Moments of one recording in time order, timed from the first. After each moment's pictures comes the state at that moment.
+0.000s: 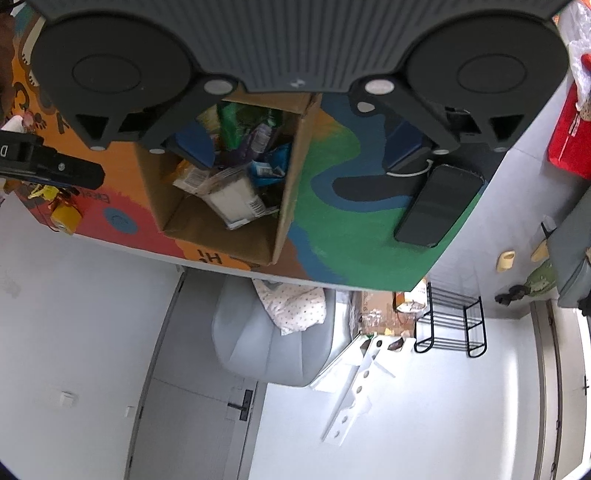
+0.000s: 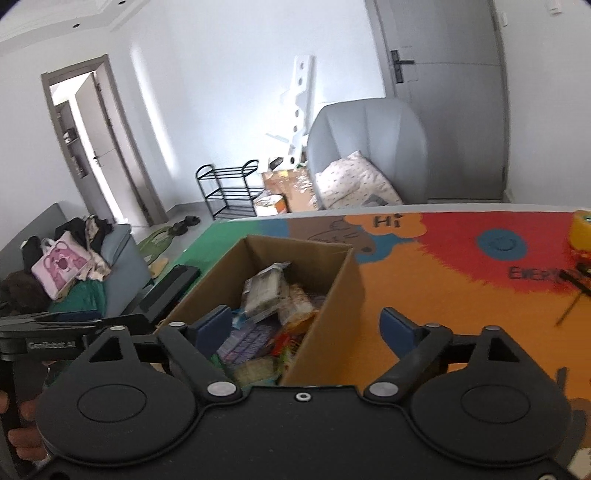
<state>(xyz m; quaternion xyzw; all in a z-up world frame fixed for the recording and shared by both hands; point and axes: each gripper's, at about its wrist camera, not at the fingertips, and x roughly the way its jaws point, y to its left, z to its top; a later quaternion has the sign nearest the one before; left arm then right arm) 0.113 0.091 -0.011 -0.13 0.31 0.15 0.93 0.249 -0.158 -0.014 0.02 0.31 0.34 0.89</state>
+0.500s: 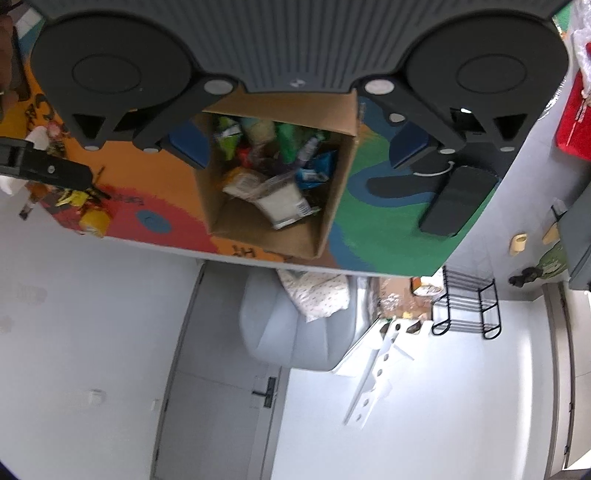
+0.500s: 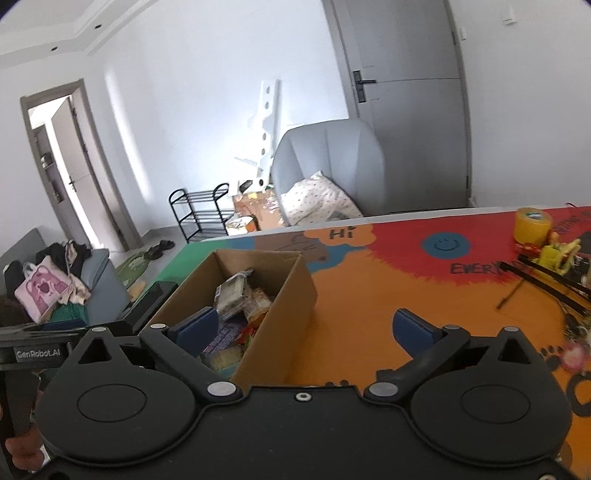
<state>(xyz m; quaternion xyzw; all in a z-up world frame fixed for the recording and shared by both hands) 0.087 0.045 0.006 -0.11 0.29 0.12 0.94 0.220 -0.211 -0.005 0.05 0.28 0.30 0.91</state>
